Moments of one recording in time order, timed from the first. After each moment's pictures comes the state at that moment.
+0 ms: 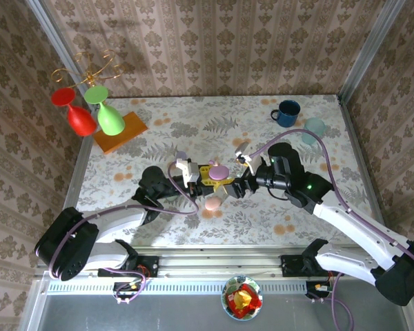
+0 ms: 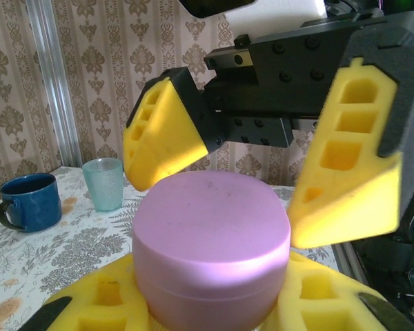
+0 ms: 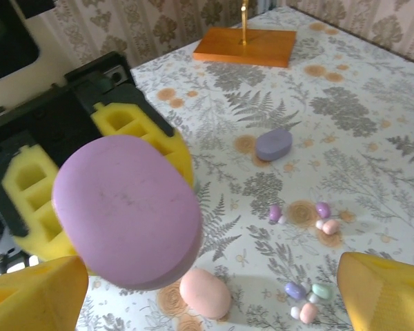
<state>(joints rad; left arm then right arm) -0.72 1.27 0.44 0.95 0.74 -0.07 0.64 1.03 0.88 -0.30 -0.32 -0.07</state>
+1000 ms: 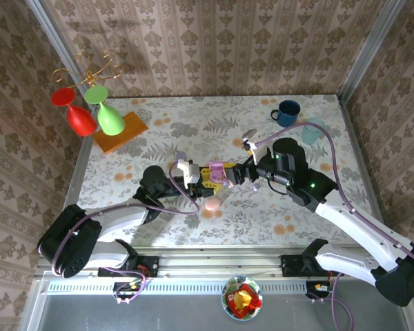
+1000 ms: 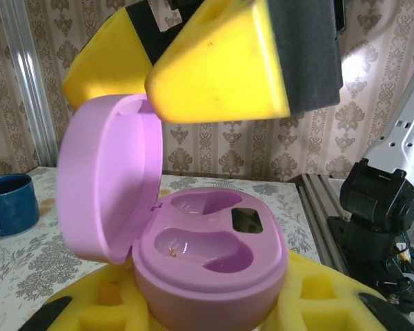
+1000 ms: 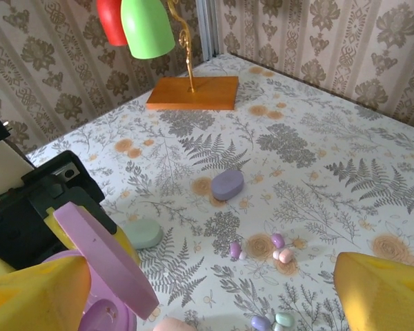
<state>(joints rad) -0.72 1.30 0.44 0.99 0.81 -0.08 0.63 1.02 0.93 -0.25 -0.19 0.02</state>
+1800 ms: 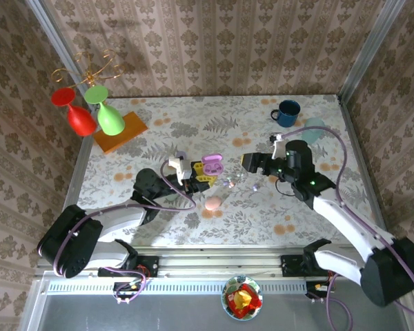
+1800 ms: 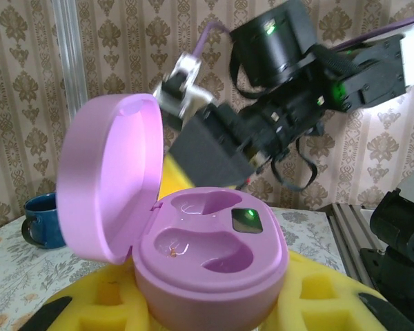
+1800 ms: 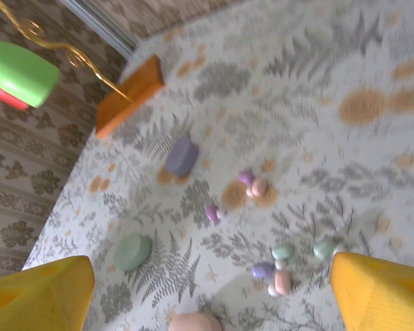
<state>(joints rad) -0.67 1.30 0.40 1.14 0.74 -0.15 0.35 1.11 0.71 -0.08 -0.33 0.53</state>
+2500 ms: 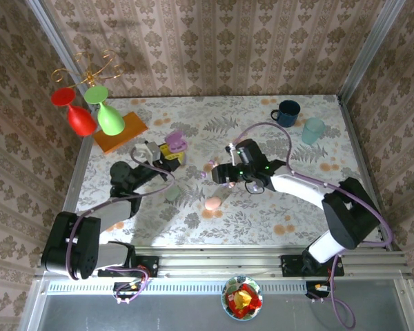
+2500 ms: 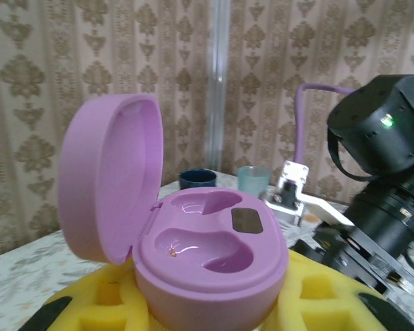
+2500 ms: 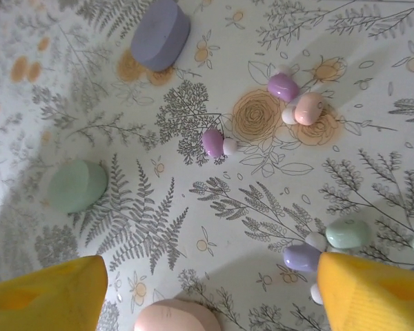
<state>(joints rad) -0.25 1.27 0.37 1.14 0.79 -0.20 0.62 1.58 0.96 -0.18 -0.20 0.40</state>
